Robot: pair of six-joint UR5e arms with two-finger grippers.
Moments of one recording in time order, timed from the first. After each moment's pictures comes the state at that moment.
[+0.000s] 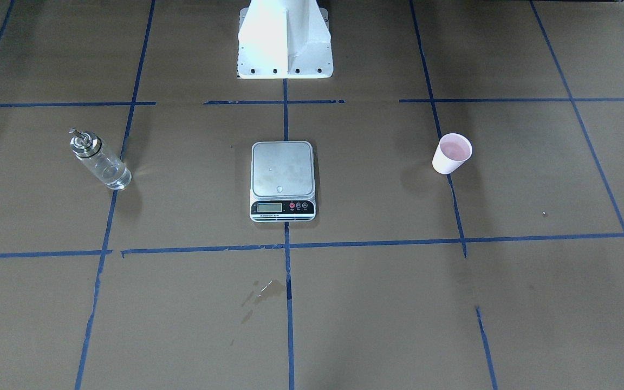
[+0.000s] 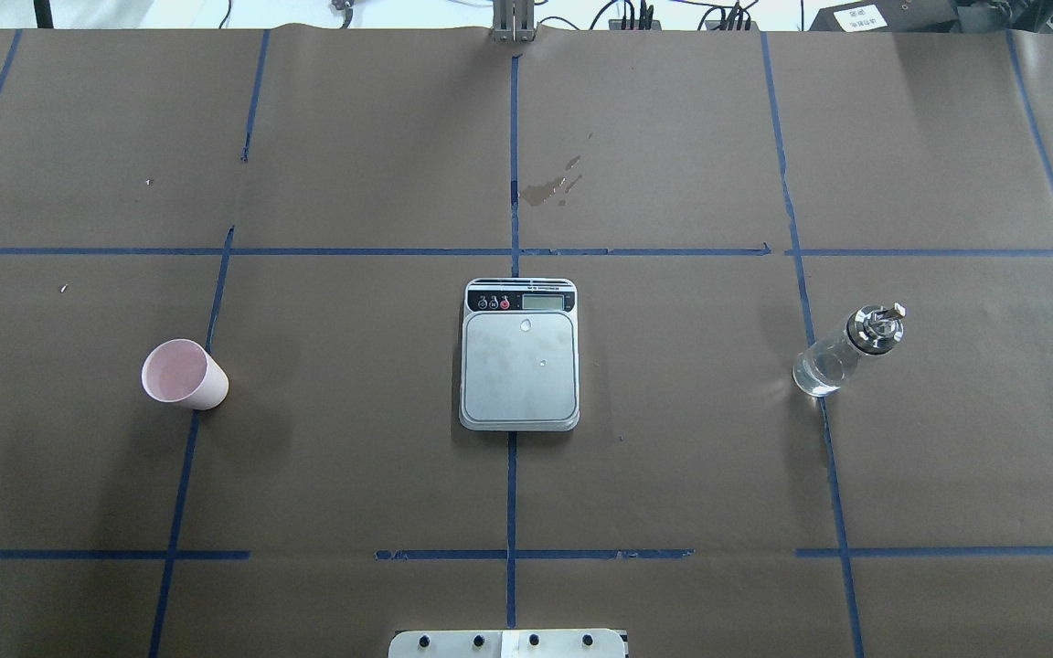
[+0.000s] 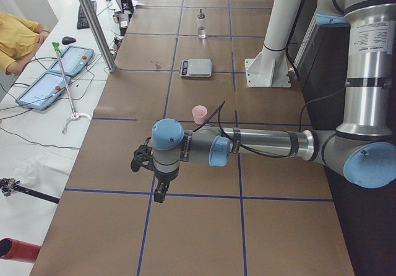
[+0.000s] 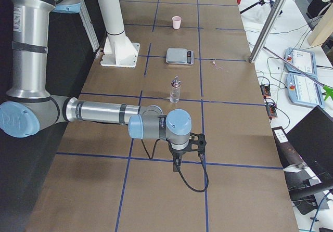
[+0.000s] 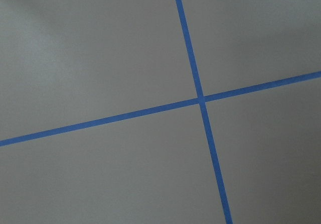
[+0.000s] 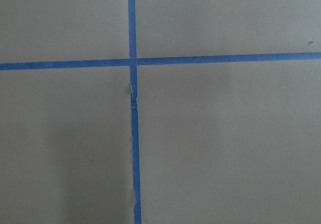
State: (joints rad) left arm -1.61 -1.53 -1.66 -1.67 -2.29 0.14; right arm 1.60 -1.70 1.66 -1.49 2.32 0.06
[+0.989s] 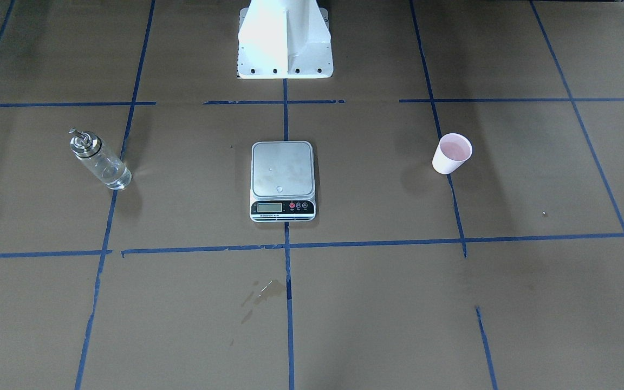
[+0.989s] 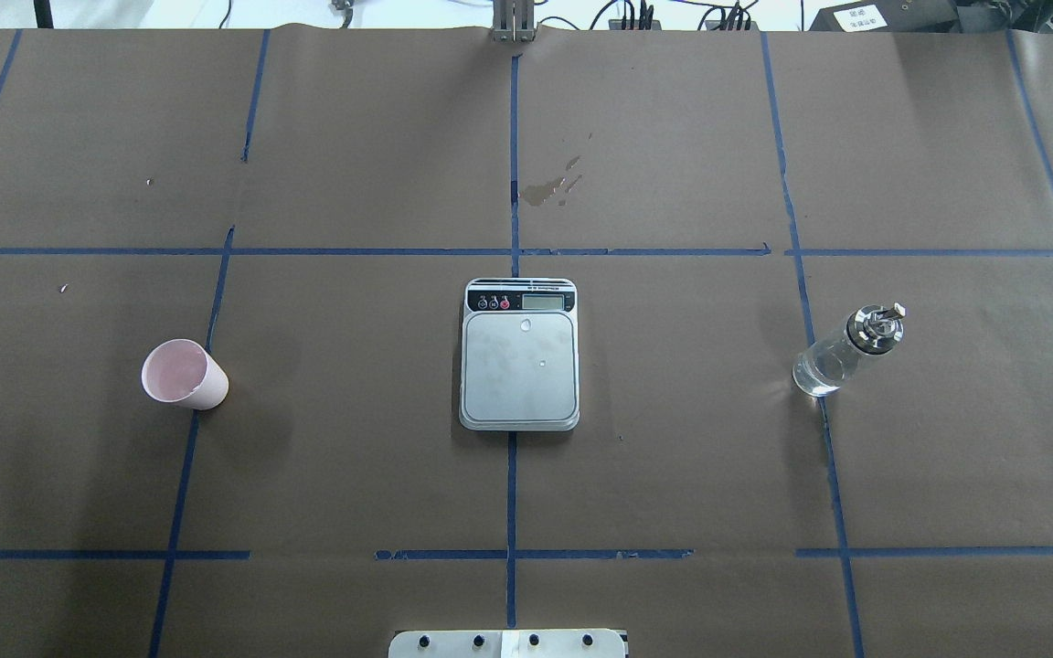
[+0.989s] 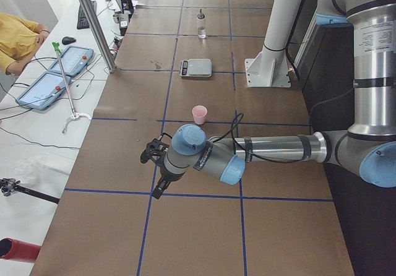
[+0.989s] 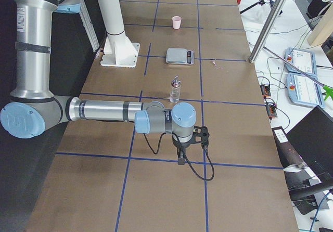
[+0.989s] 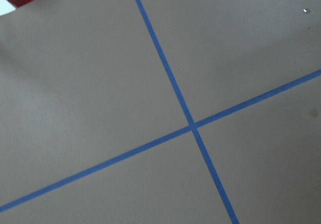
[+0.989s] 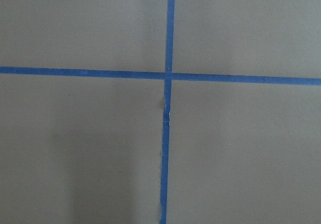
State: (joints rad) left arm -1.60 -1.45 -1.64 -2.11 -2.30 0.14; right arm 1.53 -1.65 1.69 -1.48 2.32 0.08
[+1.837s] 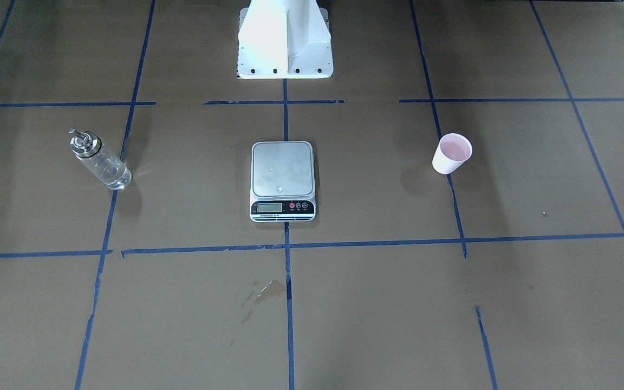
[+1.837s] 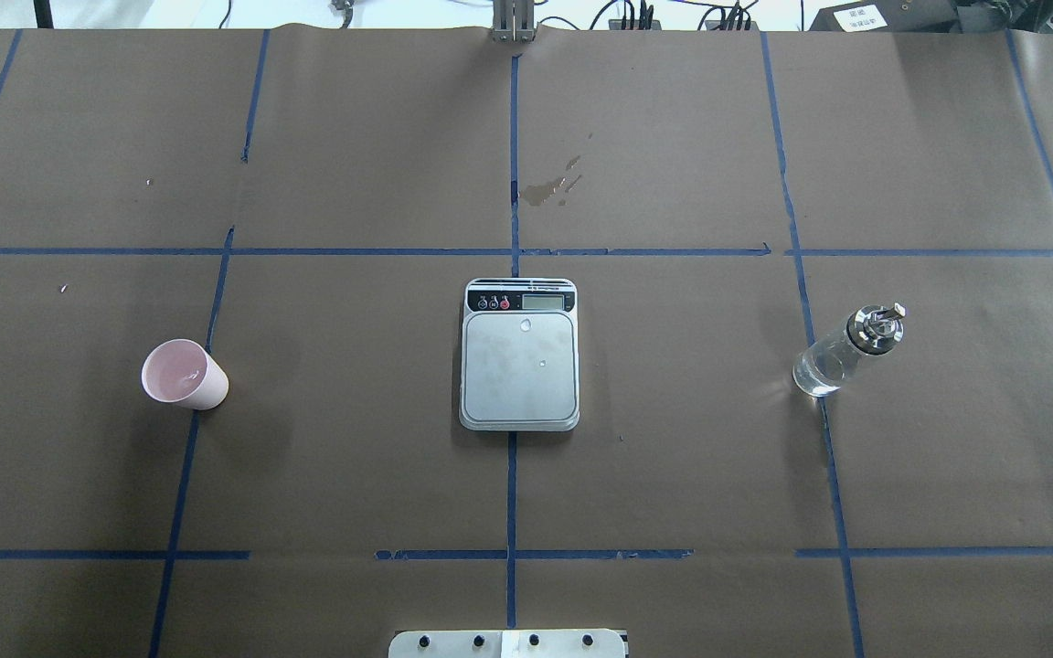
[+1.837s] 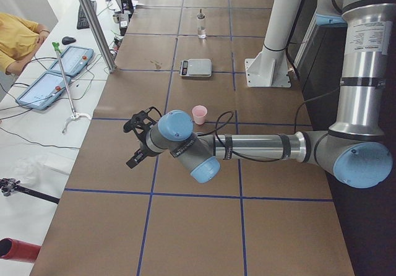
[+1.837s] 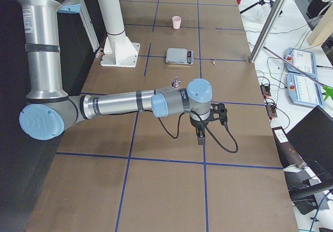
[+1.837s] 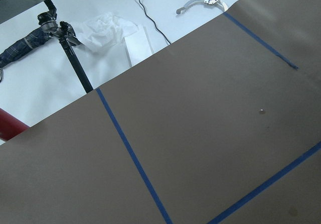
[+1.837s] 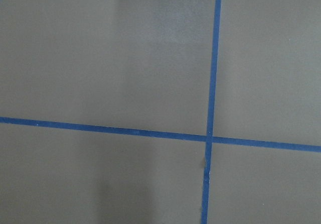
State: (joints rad) left arm -1.59 -1.58 -1.54 -2.47 -2.40 -0.03; right arm 1.53 -1.55 1.72 -1.47 2.36 0.14
